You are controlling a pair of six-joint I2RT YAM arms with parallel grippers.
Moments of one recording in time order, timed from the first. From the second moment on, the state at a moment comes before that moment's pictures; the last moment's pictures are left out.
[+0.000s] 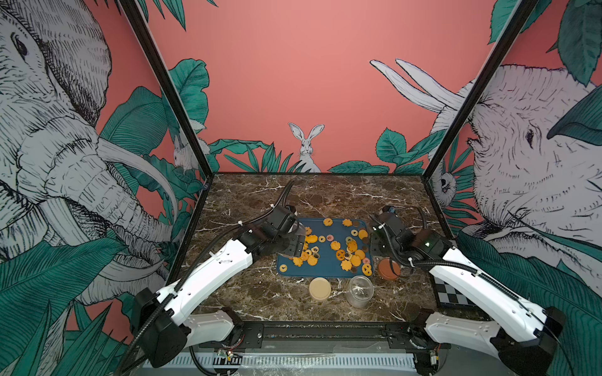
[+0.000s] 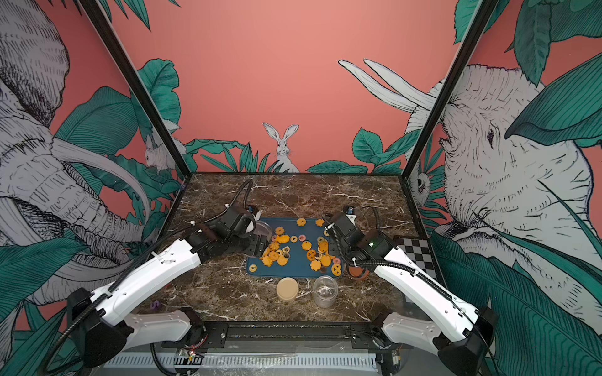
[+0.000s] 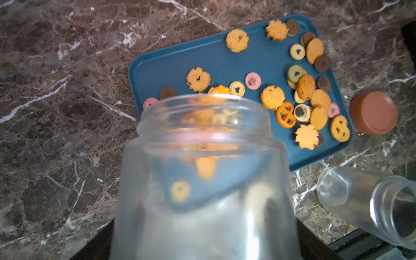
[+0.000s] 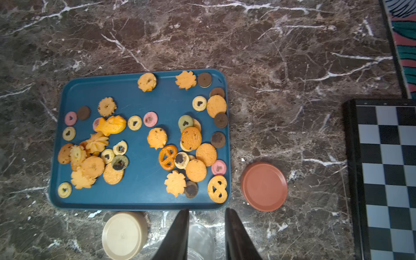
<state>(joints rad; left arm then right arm) -0.73 1.19 1.06 -0.81 -0.09 -0.35 0.76 1.12 1.15 -1.05 0.36 0.73</state>
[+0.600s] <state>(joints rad) -0.72 0.91 0.70 -0.31 0.15 -0.24 0.79 1.17 1.15 -0.70 -0.19 0.67</state>
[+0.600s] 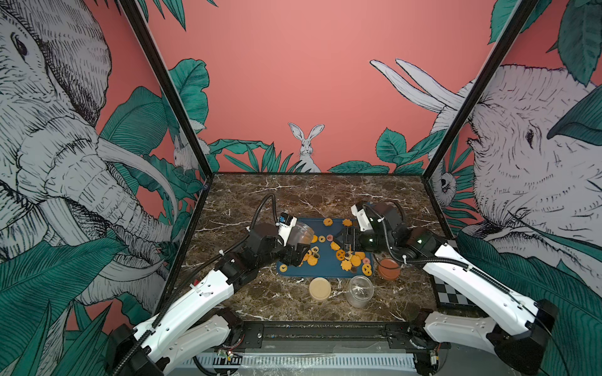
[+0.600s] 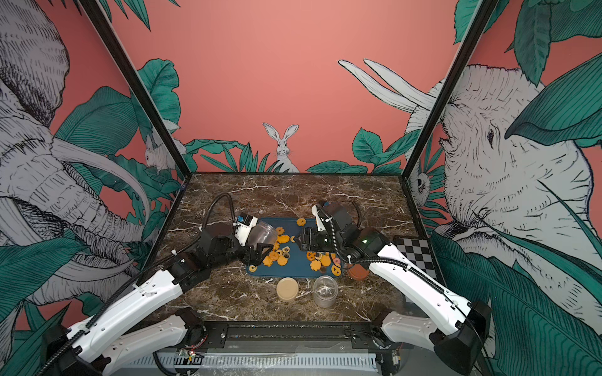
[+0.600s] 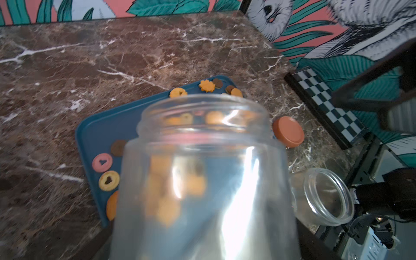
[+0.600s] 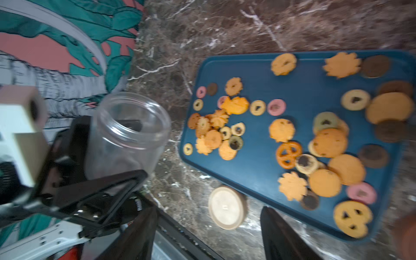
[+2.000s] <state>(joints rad) -0.72 0.72 0.50 0.05 0.41 -0.18 0.89 1.41 1.26 -0.41 -0.46 0.87</state>
